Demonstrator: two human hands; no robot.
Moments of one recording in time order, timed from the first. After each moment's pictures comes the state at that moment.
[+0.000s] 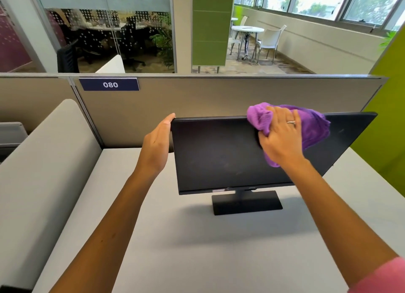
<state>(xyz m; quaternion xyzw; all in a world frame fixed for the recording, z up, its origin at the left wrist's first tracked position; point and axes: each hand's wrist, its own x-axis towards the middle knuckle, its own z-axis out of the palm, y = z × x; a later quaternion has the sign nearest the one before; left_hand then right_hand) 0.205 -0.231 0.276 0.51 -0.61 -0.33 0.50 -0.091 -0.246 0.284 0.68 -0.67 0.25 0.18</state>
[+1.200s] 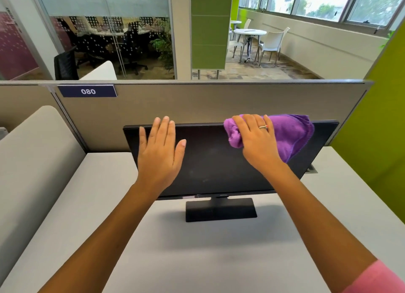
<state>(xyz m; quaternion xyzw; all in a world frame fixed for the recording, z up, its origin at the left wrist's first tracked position) 0.086 -0.217 0.277 0.61 -0.73 0.14 0.27 -0.162 -0.255 0.290 0.76 -0.59 0.18 0.22</state>
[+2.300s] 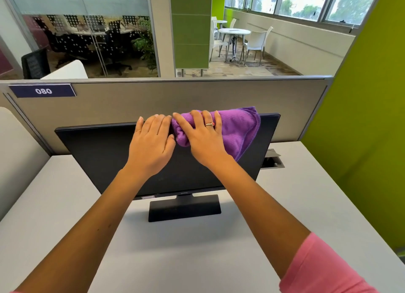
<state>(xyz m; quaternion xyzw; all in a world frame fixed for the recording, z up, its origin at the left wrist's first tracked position) -0.021 -0.238 0.286 0.56 -0.78 0.12 0.24 -0.179 -0.258 0.279 0.78 -0.56 0.20 0.20</state>
